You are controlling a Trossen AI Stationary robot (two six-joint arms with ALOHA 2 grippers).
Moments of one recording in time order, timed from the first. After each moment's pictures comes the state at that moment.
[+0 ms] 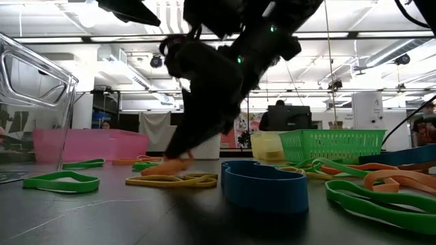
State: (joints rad) left arm -0.16 1.00 0.91 -0.43 -0.38 0.13; right arm 0.19 2.12 1.40 -0.12 -0.02 0.23
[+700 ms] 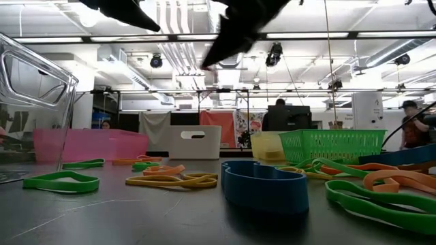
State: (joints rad) left arm -0.16 1.00 0.90 -0.44 -0.49 0.20; right arm 0.13 1.75 1.37 -0.38 0.28 -0.03
